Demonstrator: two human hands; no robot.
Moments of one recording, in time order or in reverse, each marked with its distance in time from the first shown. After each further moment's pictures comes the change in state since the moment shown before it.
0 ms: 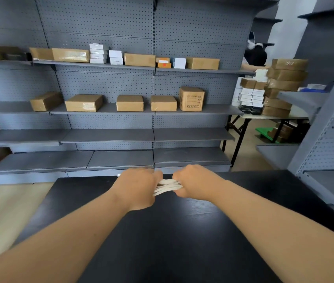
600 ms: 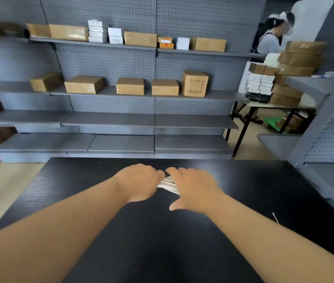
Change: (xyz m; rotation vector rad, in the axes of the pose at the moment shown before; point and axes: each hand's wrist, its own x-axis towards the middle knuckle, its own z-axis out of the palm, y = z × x) left_hand 0.022 0.060 0.010 0.048 -0.285 0.081; right_hand -0.044 0.027 0.061 0.001 0.064 0.061
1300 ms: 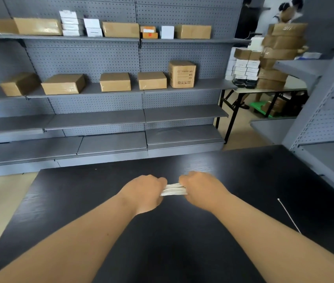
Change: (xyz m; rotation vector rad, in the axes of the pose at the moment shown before) left_hand 0.016 -0.029 0.039 -0.227 0.028 0.021; right_hand 0.027 -0.007 0.020 0.075 -0.051 0.143
